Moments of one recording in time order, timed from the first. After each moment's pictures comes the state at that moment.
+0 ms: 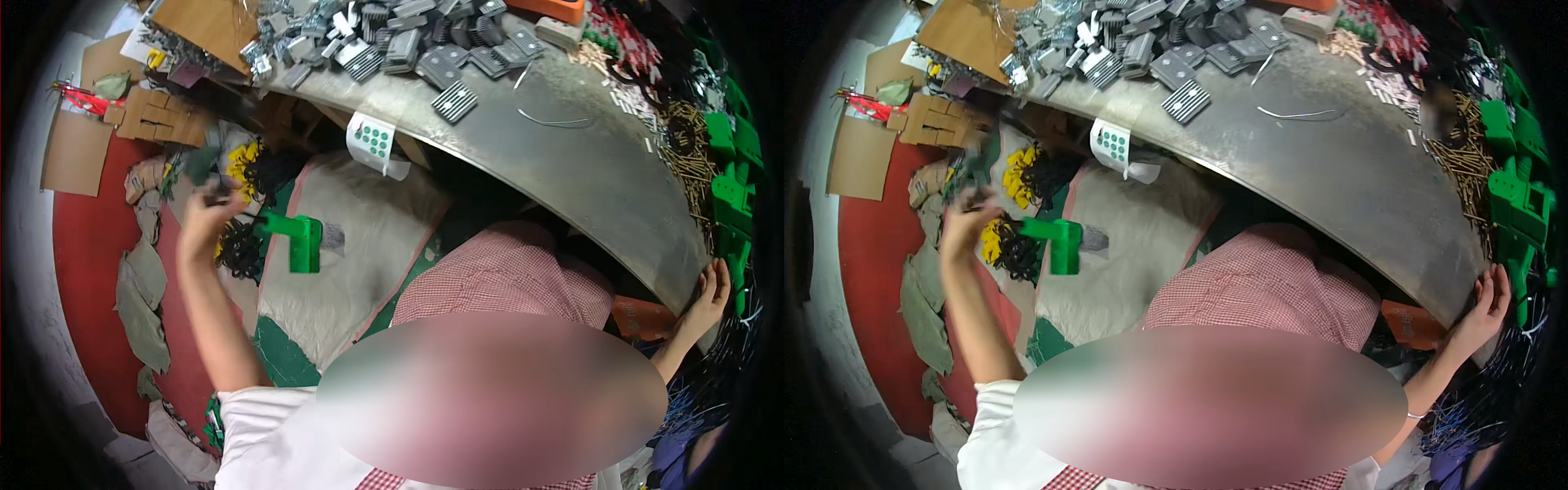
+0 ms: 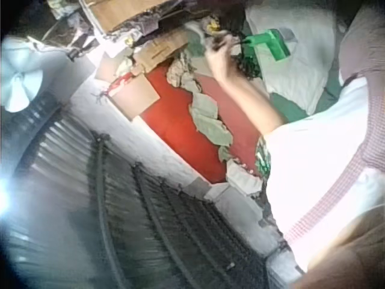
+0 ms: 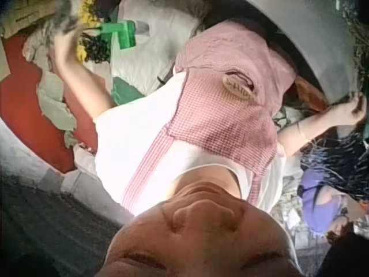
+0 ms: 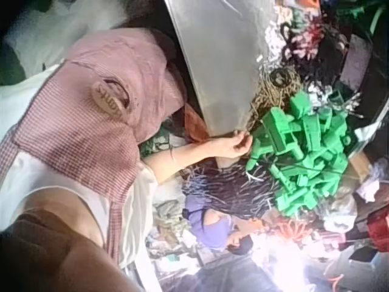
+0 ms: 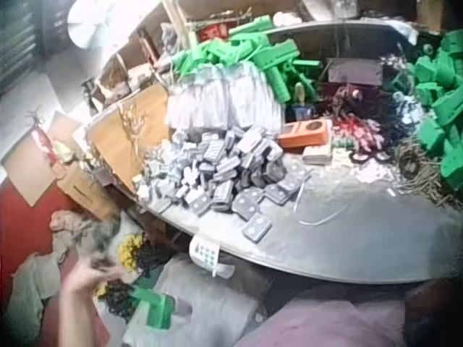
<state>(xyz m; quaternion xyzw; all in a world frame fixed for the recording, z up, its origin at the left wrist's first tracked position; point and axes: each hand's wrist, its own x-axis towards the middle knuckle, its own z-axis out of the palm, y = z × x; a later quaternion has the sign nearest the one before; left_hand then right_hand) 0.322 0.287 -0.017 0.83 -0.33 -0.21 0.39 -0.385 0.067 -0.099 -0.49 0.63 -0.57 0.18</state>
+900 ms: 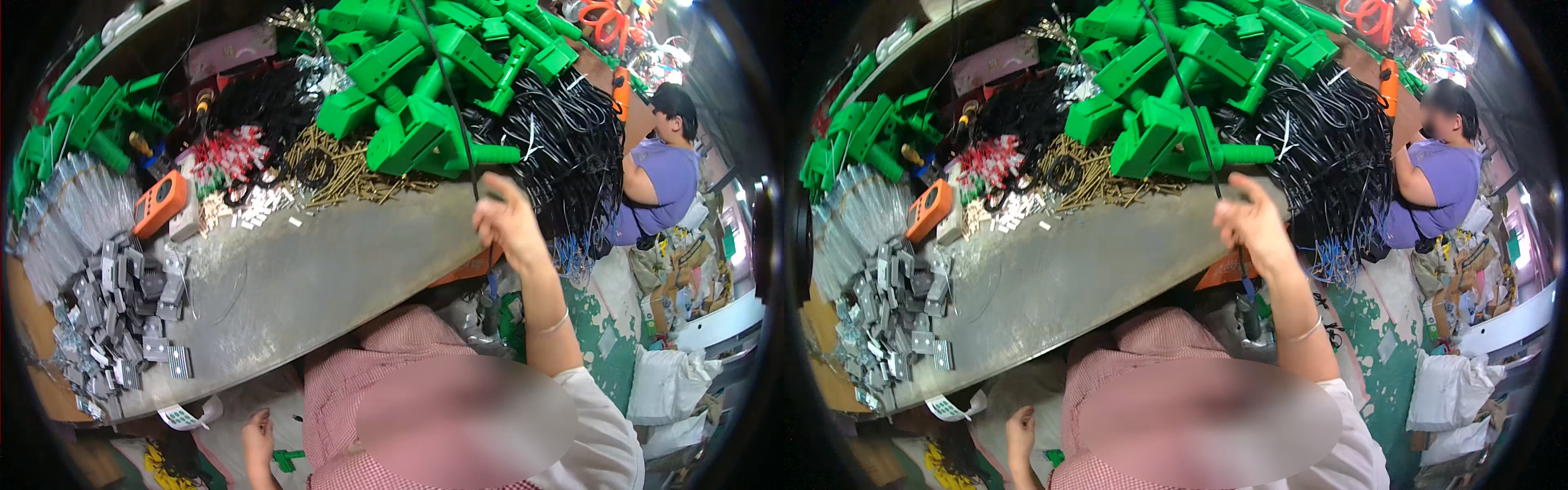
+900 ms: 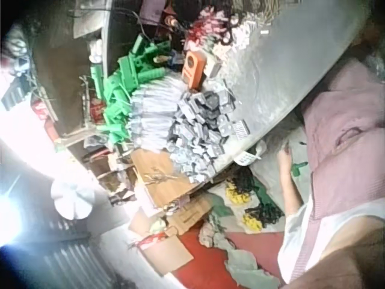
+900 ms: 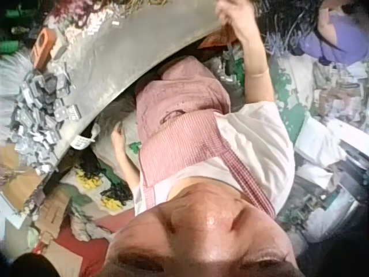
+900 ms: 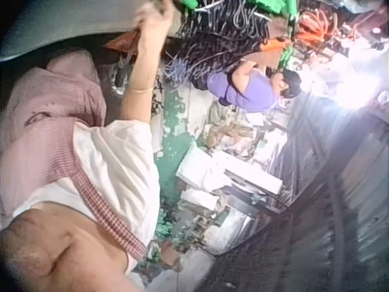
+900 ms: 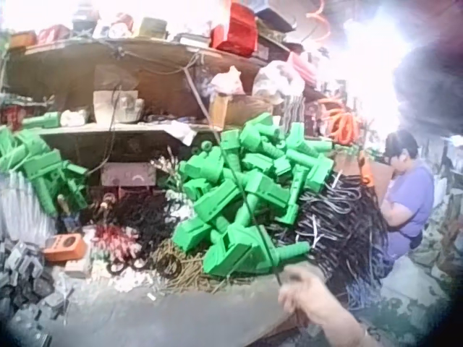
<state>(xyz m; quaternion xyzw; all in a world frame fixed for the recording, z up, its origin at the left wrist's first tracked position) 0.186 0.201 -0.251 0.65 -0.65 -0.36 0.15 -0.383 0.119 -0.030 -0.34 0.63 -0.60 0.36</state>
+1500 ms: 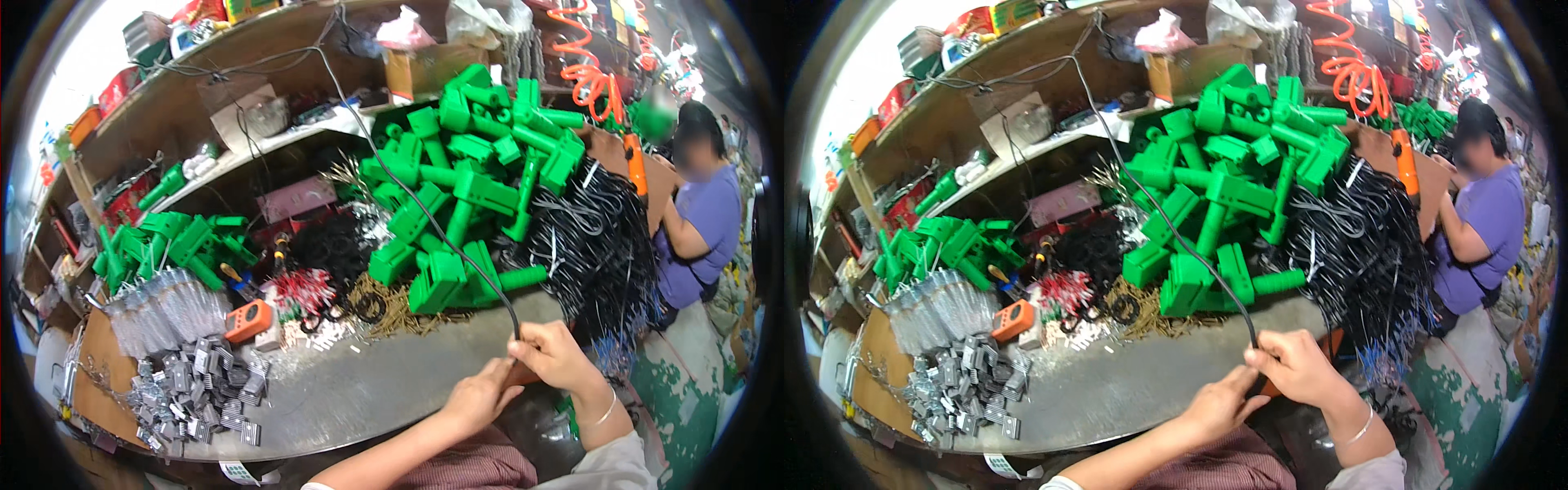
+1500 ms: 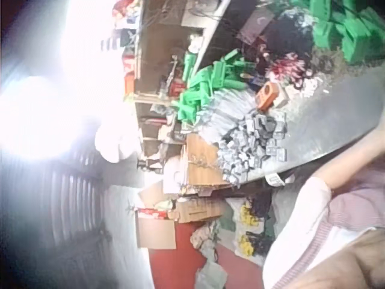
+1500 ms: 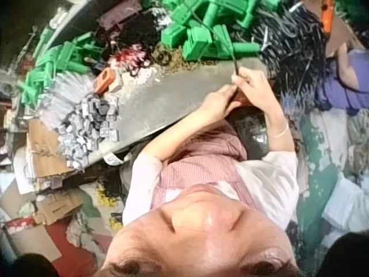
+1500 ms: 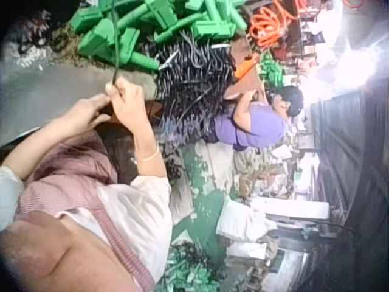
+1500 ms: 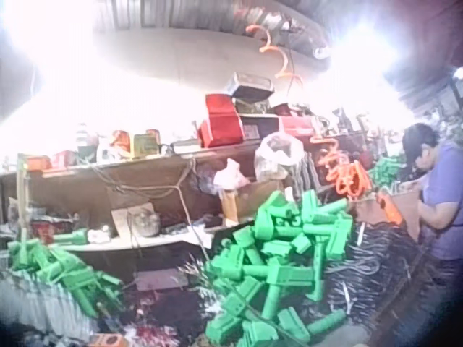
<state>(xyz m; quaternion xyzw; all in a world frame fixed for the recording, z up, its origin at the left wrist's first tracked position) -0.221 0.095 -0.038 0.20 -0.90 -0.31 0.23 -0.383 0.154 0.046 -0.63 0.61 -0.42 0.25</state>
